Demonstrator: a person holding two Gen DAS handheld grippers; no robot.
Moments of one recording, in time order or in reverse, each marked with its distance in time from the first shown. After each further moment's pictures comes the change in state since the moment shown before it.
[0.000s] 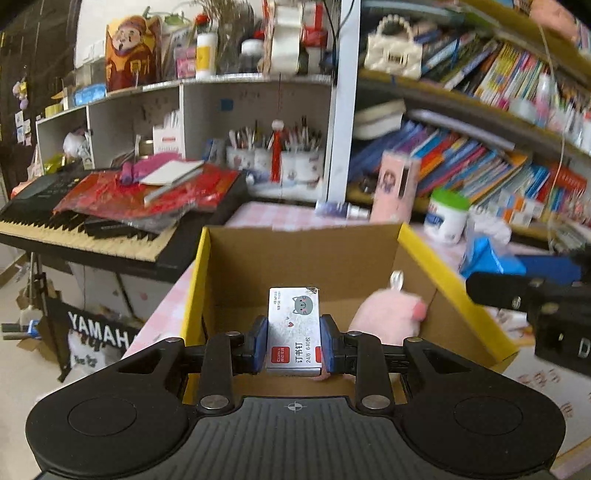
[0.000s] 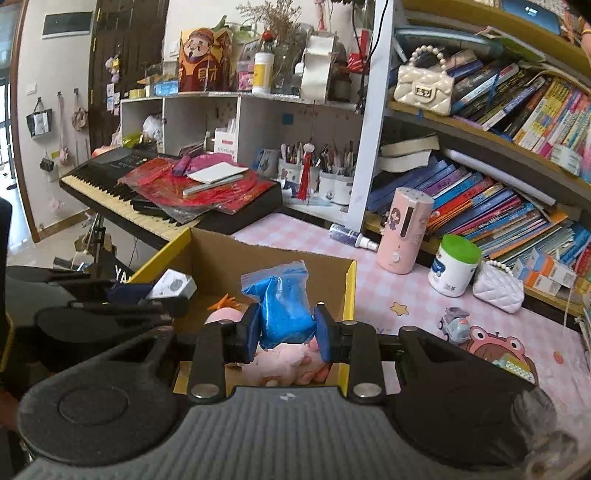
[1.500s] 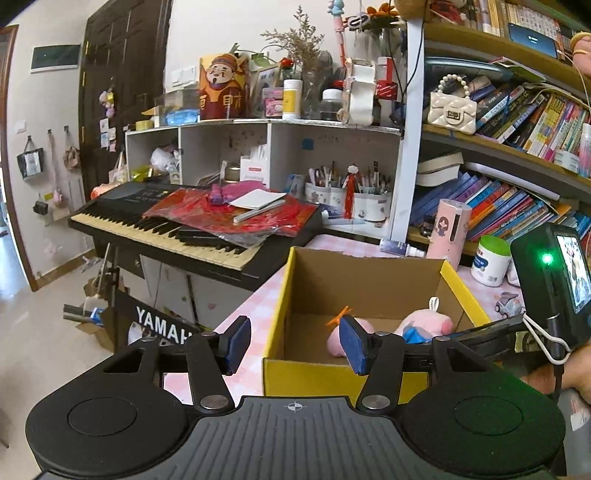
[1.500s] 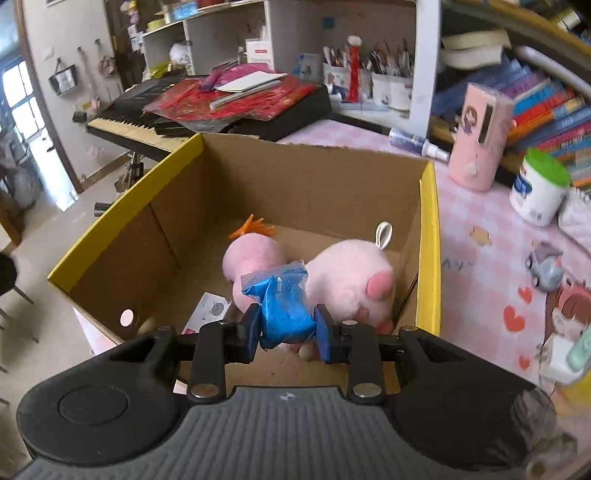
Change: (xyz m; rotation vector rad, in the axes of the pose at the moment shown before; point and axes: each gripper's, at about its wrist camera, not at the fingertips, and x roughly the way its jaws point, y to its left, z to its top) left arm -0.097 0.005 -0.020 -0.133 -0.130 0.223; right arm 0.106 -0.007 -0.025 0.041 0.274 0.202
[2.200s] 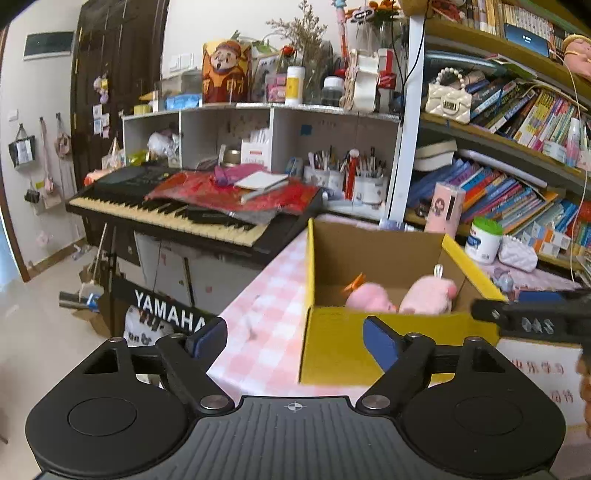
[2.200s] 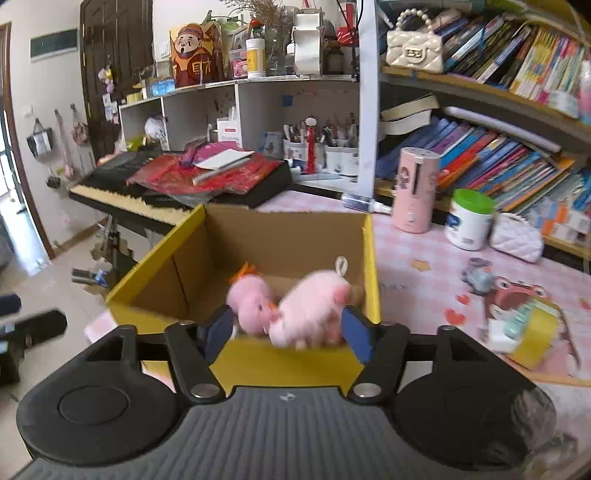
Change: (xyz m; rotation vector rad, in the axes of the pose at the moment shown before) left arm -0.027 0.053 -0.027 0.009 0.052 -0.061; right arm -0.108 0.041 -0.049 0.065 -0.254 -0.155
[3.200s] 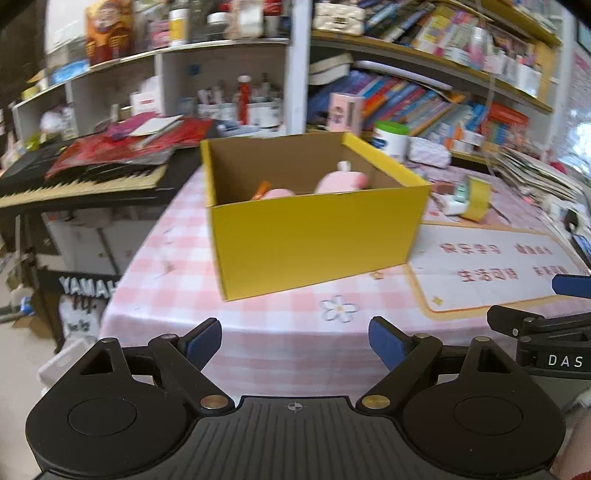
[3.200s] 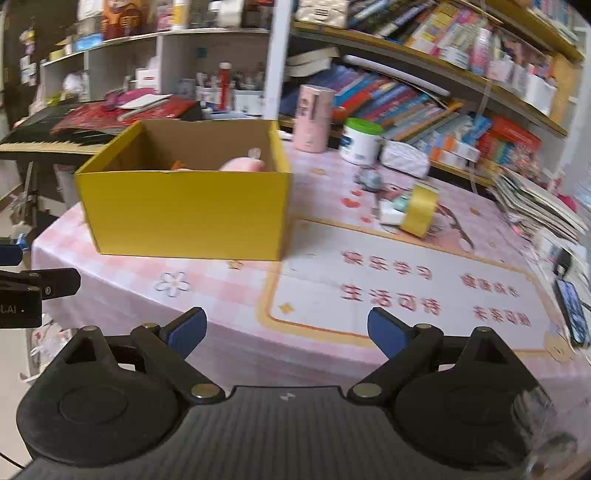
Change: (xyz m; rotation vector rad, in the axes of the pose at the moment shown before) left arm 0.010 -0.017 -0.041 0.234 0.200 -0.302; right arm -0.085 0.030 -0.105 0.070 0.139 -0.344
